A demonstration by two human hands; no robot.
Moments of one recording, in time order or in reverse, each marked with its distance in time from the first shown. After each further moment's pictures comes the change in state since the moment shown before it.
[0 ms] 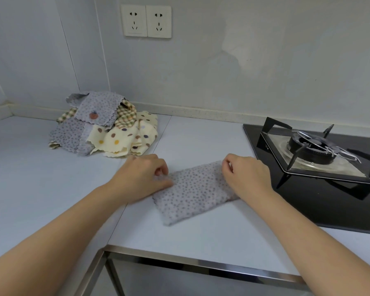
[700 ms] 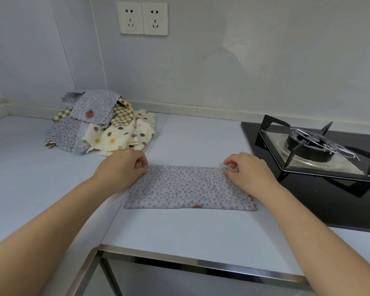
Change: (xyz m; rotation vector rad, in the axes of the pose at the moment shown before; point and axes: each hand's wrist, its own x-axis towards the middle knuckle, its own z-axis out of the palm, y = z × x) left_hand 0.003 -0.021 -0.008 -0.033 0.007 -0.244; right_hand 0.011 0.029 0.000 0.124 -0.226 -0.043
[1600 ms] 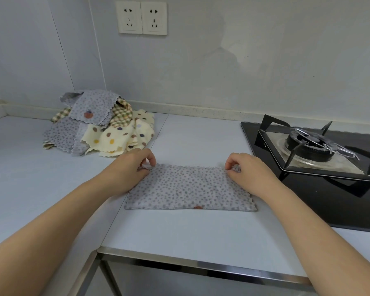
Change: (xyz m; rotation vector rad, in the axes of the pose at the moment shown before) left_hand 0.003 0.002 0.004 -0.123 -0.081 0.133; right_hand 0.001 0.006 0.001 0.135 -0.028 -0.033
